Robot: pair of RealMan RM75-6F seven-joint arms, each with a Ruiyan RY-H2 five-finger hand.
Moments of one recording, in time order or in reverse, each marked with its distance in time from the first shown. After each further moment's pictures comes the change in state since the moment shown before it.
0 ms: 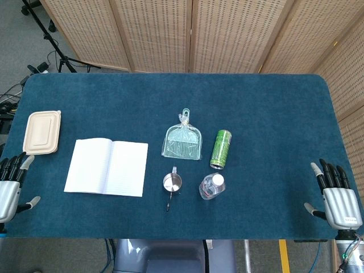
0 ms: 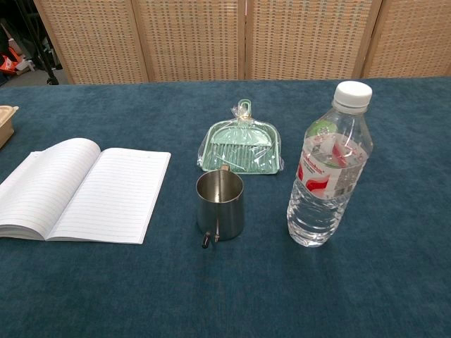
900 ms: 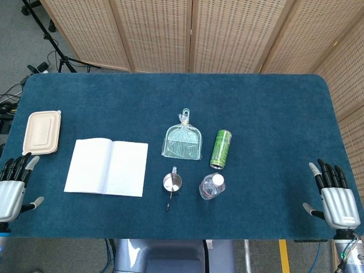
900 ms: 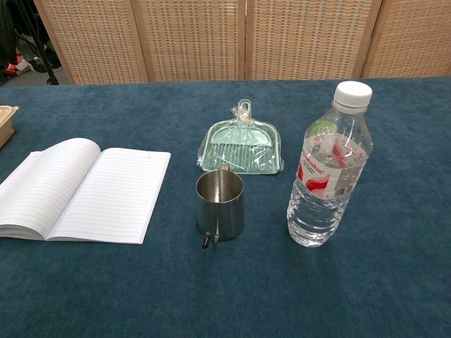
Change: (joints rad) left arm -0.012 -0.016 0.006 0.005 0.007 -0.023 0.009; right arm 0.003 -0.005 0.000 -0.004 0.002 -0.005 -0.009
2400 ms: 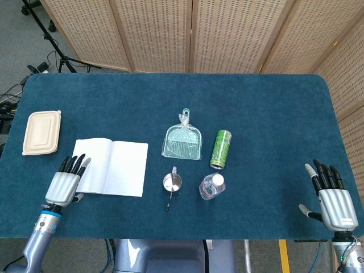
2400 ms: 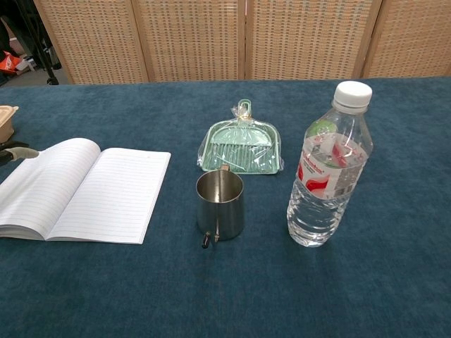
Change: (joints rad) left arm -0.183 -0.309 -0.012 0.196 -0.095 -0.253 0.238; right arm -0.003 0.012 -0.013 -0.015 -0.048 0.020 0.056
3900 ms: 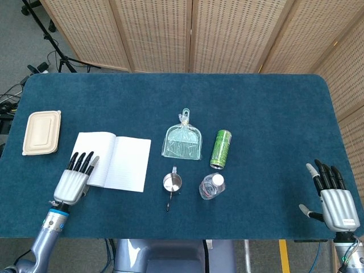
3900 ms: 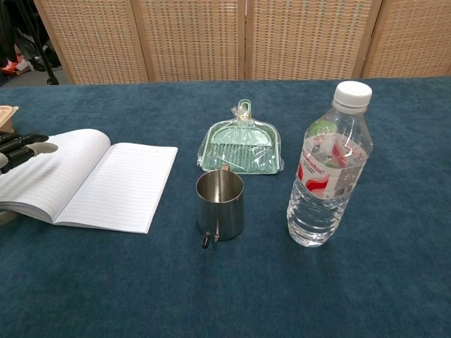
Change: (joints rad) left arm -0.034 -0.088 0.026 0.115 0.080 0.084 0.049; right arm -0.003 0.010 0.000 -0.009 -0.004 0.002 0.030
